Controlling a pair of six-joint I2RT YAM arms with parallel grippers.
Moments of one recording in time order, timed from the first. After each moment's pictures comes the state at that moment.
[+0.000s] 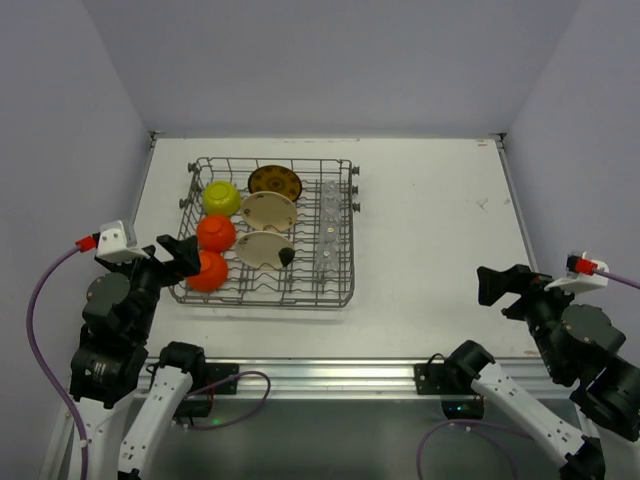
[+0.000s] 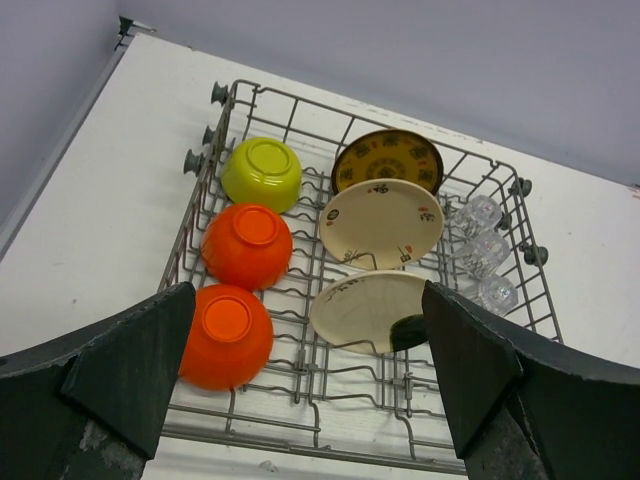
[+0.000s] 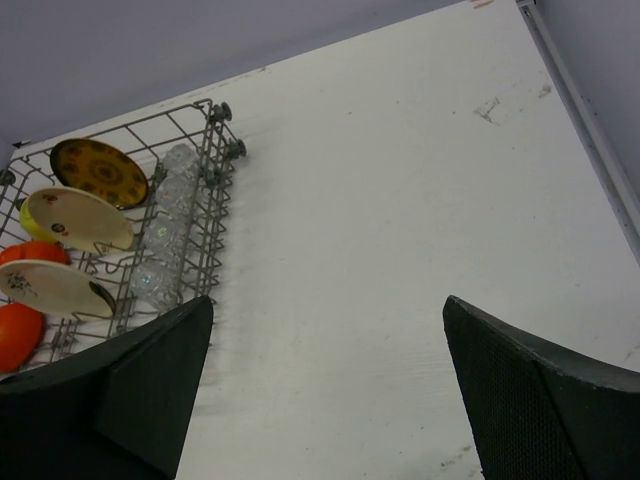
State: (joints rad) left arm -0.19 0.34 0.90 -0.70 -0.21 -0.35; right arm 0.67 0.29 1.14 -1.12 0.63 0.49
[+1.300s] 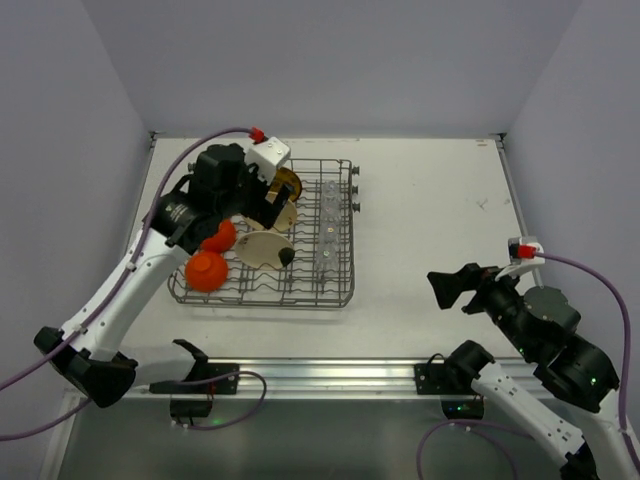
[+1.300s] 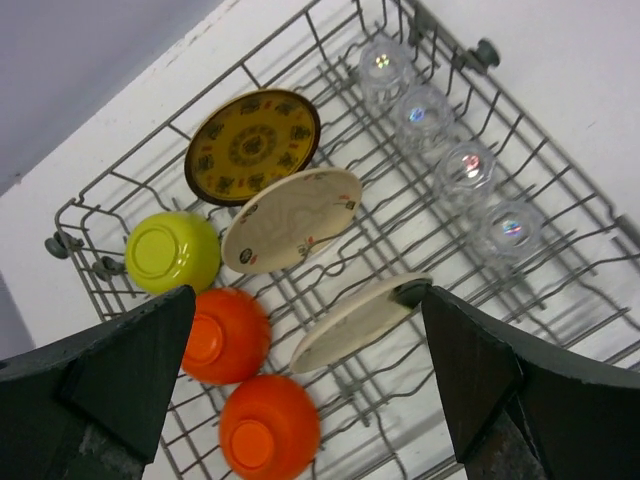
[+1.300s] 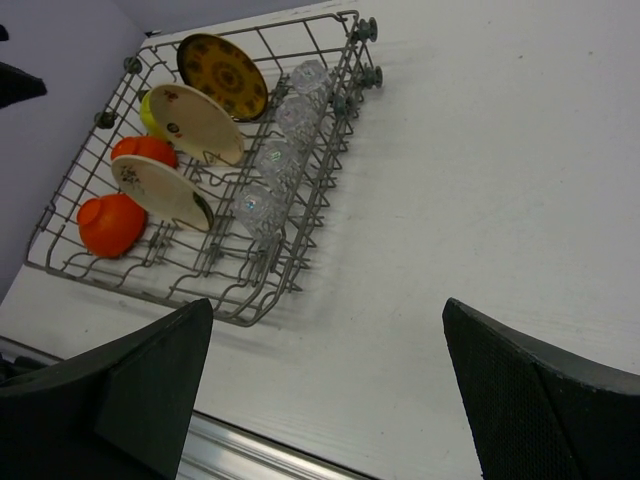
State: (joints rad) left arm -0.56 1.23 1.43 -0.74 -0.07 0.17; right arm 0.67 0.31 0.94 -0.90 0.29 0.48
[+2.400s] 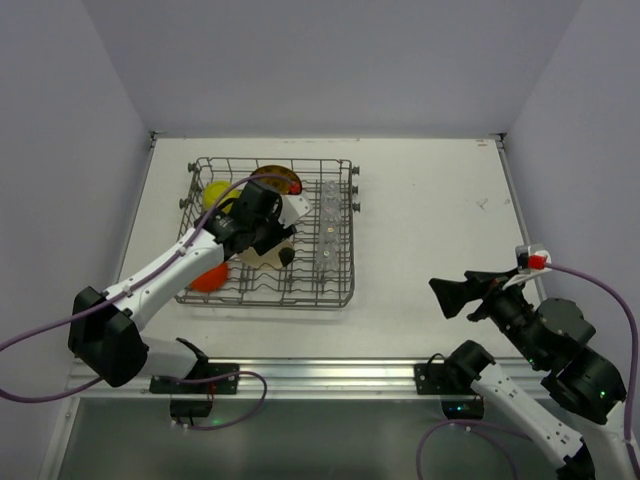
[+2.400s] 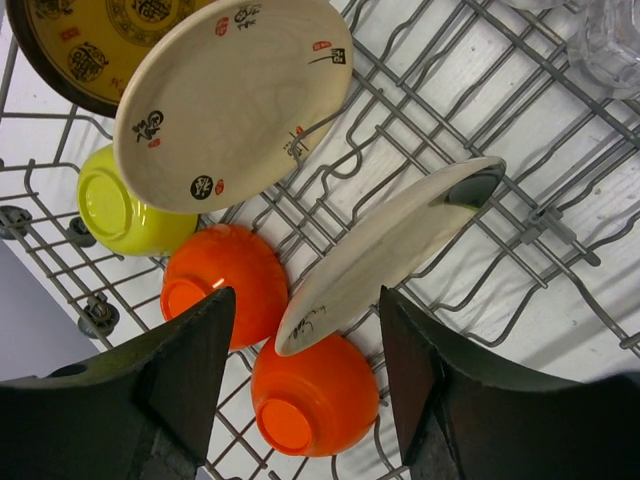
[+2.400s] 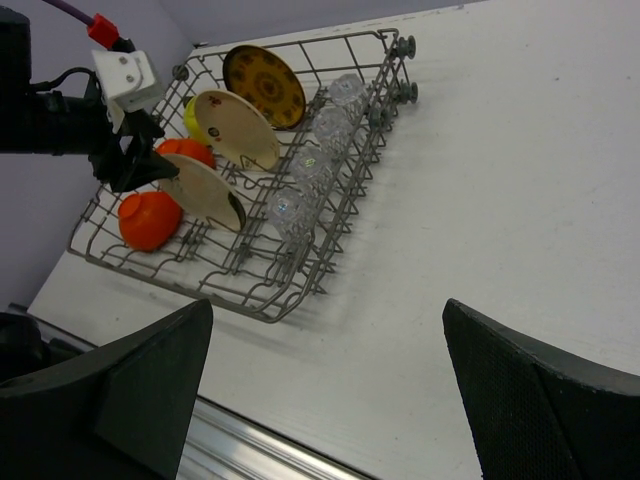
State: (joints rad) left arm -0.60 1.34 1.11 -0.64 -0.18 0.47; right arm 0.67 0.24 0.94 -0.89 0.22 0.46
